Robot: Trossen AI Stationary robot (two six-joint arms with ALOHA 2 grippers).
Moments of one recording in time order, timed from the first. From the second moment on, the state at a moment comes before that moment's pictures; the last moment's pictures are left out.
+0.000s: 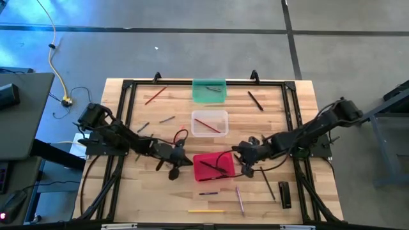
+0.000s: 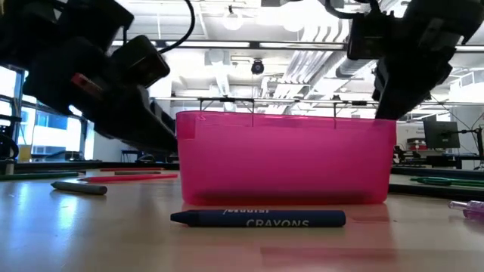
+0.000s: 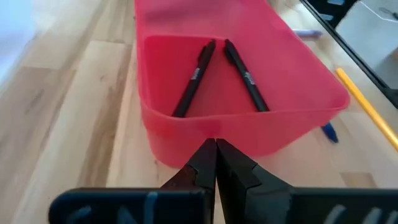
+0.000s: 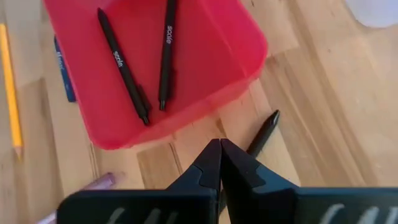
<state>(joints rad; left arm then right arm) -0.18 1.69 0.42 0.77 -0.08 -0.26 0.37 1.38 0.75 -0.37 0.15 0.69</state>
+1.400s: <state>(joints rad) 0.20 1.37 0.11 1.05 0.11 -0.25 0.52 1.38 0.73 -0.58 0.20 1.21</state>
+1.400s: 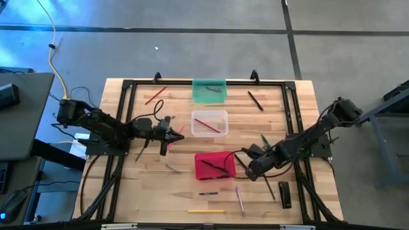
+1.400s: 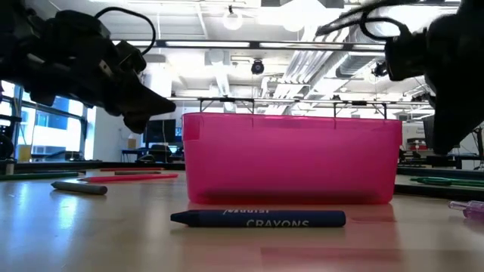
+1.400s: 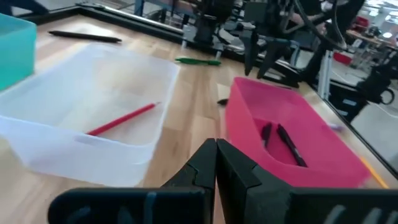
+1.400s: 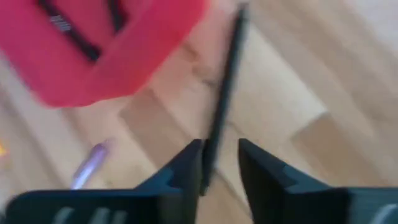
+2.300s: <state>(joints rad) 0.39 1.37 0.11 1.05 0.21 -0.25 0.05 1.11 0.44 -0.81 0.08 1.01</state>
